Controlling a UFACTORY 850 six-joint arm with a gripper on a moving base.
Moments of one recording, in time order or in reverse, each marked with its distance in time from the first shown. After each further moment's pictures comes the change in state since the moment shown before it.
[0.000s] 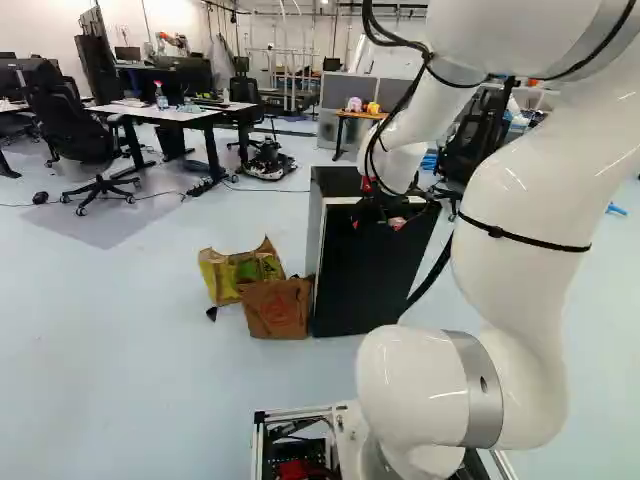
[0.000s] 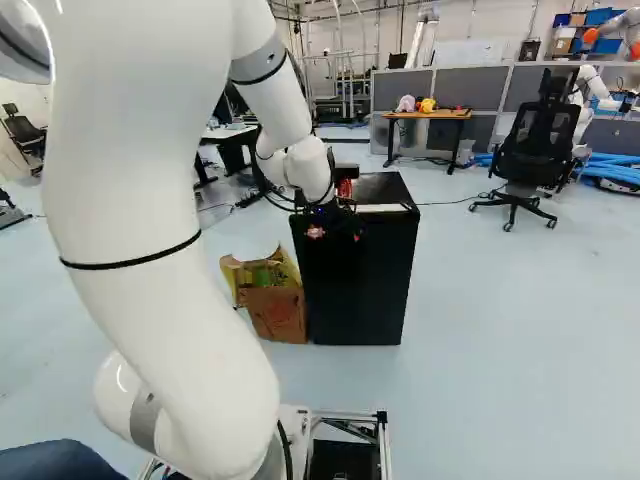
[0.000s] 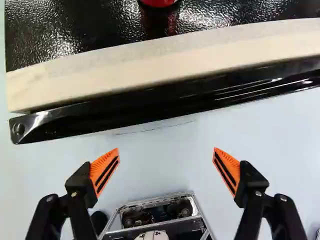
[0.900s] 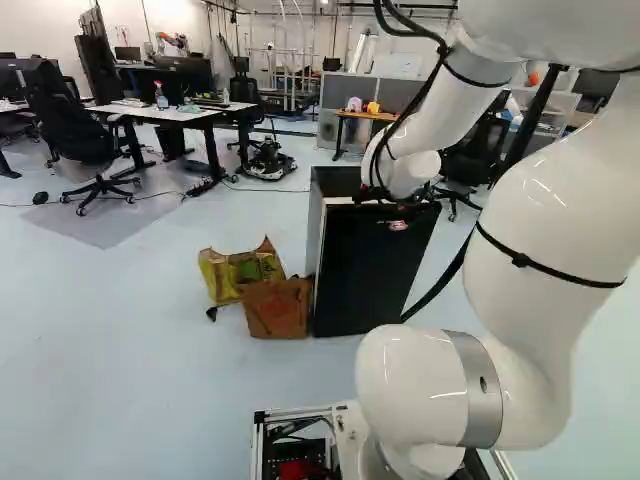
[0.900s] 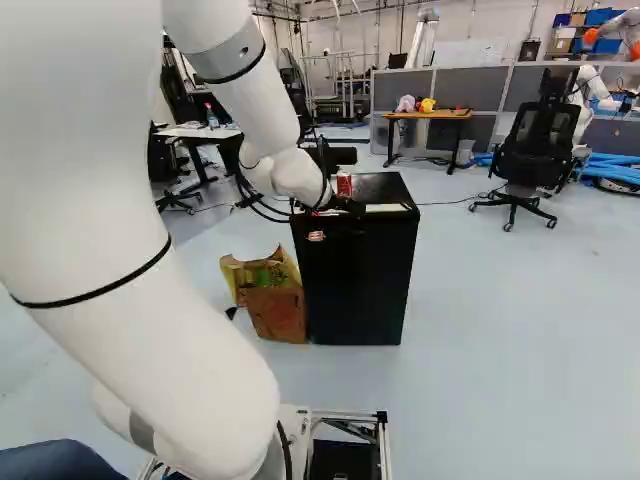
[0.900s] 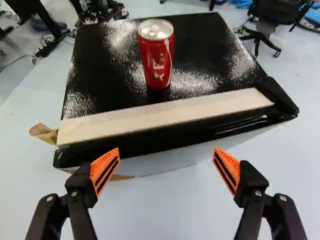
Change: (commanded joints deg) arm -0.6 7.6 8.5 0.0 25.2 0.0
